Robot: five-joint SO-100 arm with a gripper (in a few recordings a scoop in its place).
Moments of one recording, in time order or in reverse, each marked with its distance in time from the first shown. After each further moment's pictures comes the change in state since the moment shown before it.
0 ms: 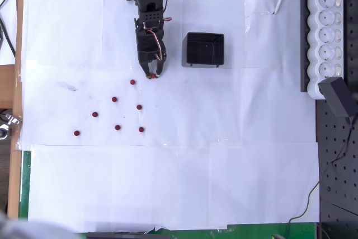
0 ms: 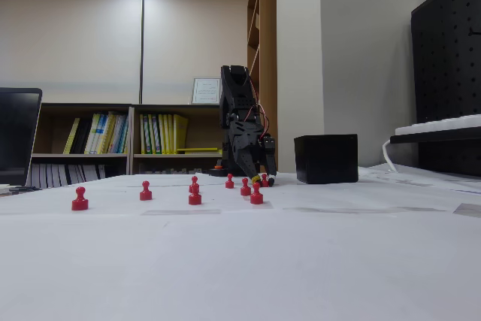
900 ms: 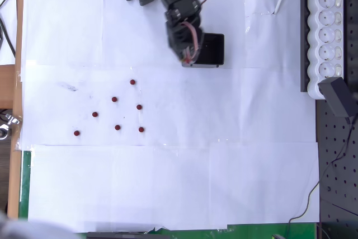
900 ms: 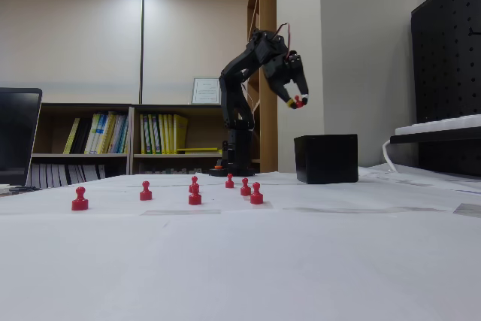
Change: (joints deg) arm -25.8 -13.5 62.2 90.6 -46.7
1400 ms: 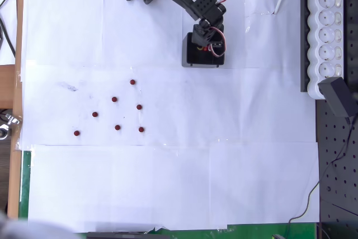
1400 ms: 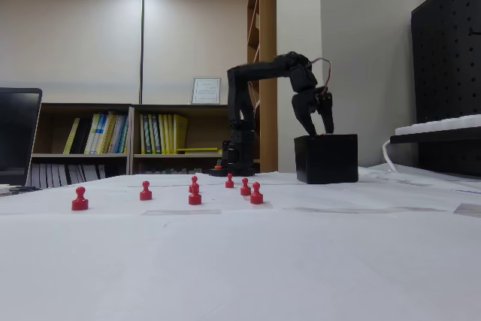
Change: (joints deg) arm -8.2 14.2 -13.4 -17.8 -2.1
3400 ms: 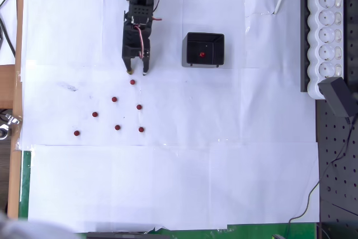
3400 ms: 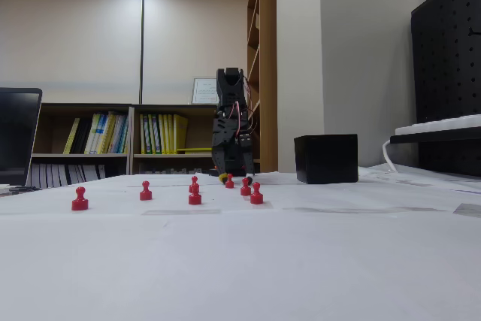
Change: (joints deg) arm 47.8 -6.8 -55.1 -76.6 52.7
